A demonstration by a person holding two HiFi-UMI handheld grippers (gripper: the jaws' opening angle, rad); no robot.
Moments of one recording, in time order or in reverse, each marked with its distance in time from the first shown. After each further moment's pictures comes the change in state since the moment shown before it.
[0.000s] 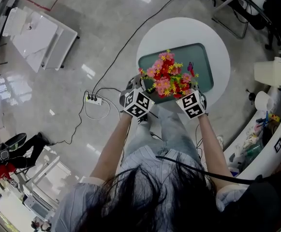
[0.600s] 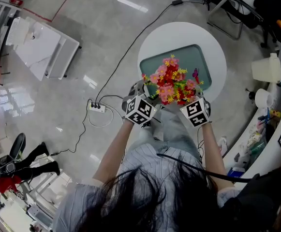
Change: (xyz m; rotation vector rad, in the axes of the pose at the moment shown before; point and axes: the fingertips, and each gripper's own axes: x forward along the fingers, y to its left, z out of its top) left arm -0.036 -0.022 0.035 0.073 -0.072 -0.023; right arm -0.054 0.013 0.016 0.014 -0.033 -0.086
